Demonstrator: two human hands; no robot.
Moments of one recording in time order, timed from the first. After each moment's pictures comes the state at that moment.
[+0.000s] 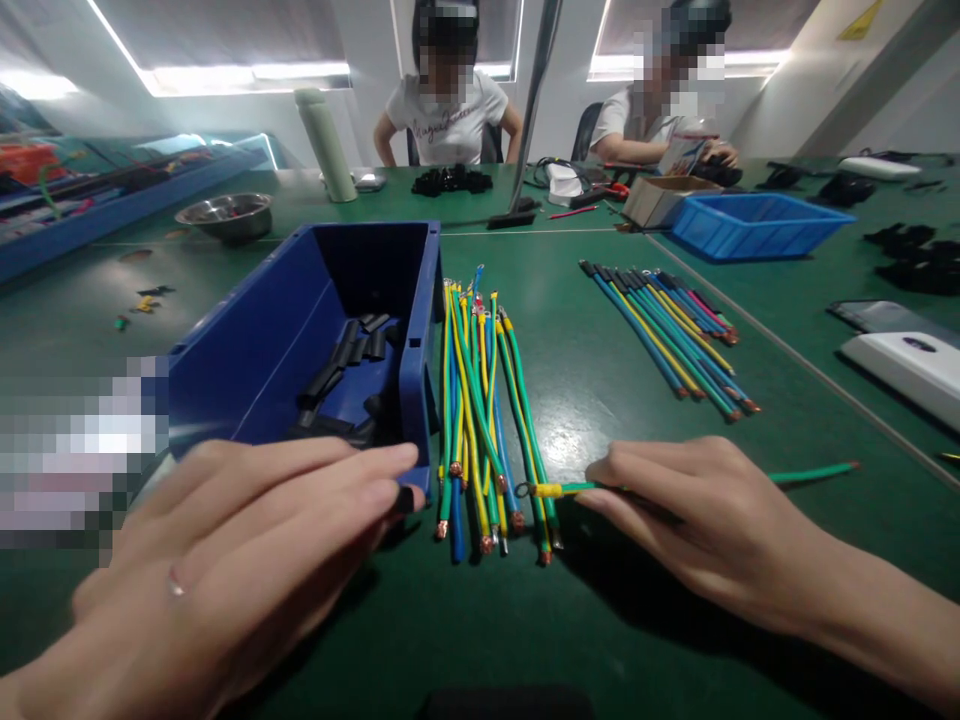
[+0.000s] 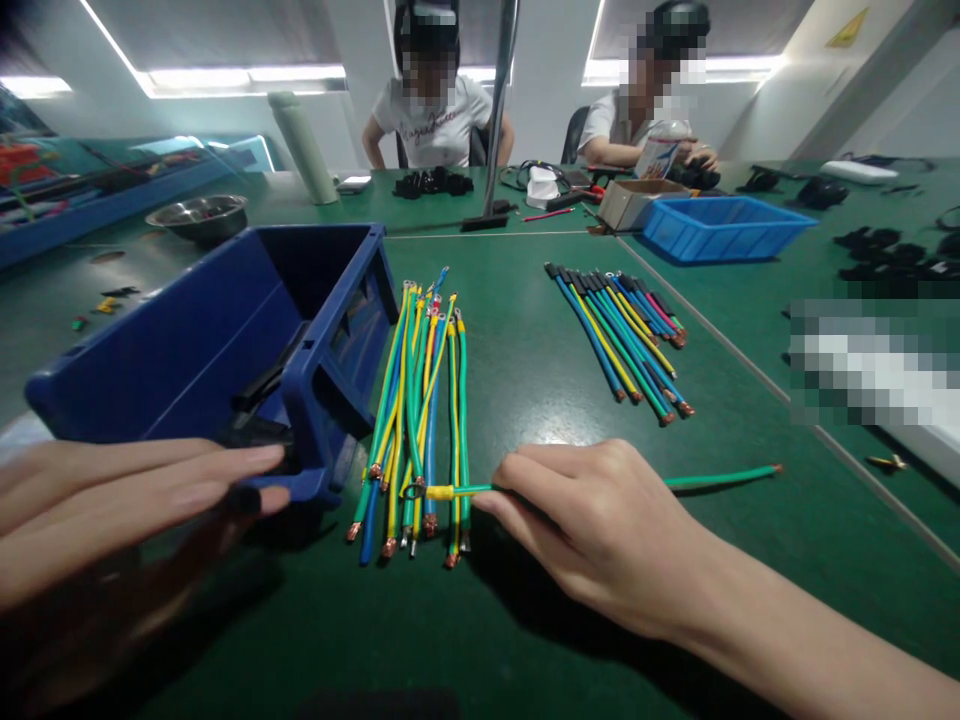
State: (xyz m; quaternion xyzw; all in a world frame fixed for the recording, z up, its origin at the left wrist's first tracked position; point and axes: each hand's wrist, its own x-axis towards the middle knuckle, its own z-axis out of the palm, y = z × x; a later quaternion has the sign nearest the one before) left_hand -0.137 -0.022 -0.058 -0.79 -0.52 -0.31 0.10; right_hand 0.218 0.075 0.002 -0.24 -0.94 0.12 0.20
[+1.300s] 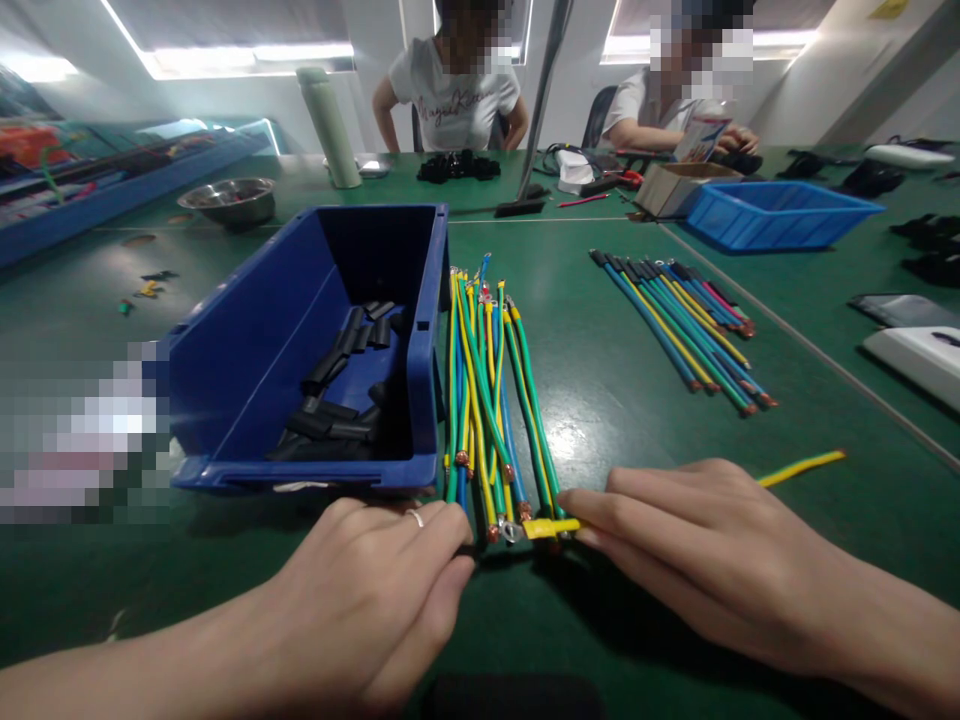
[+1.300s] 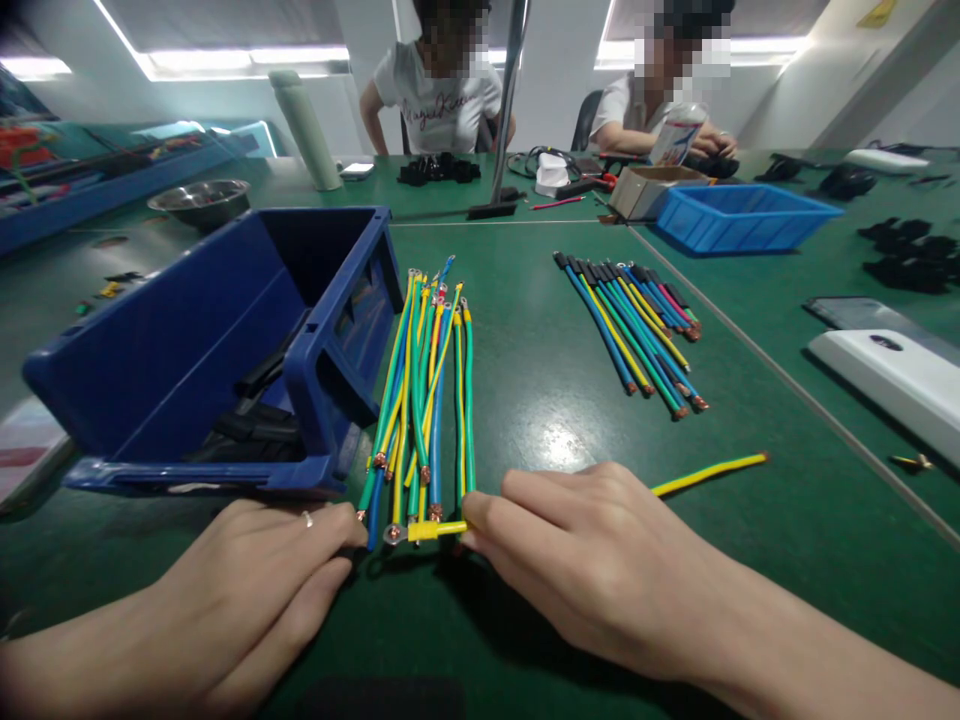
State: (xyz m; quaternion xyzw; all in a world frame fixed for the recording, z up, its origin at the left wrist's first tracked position) left_hand -0.048 -0.014 -0.008 -0.88 -0.43 -0.16 -0.10; right_hand 0.212 0.062 0.002 -0.17 -0.97 0.08 0.18
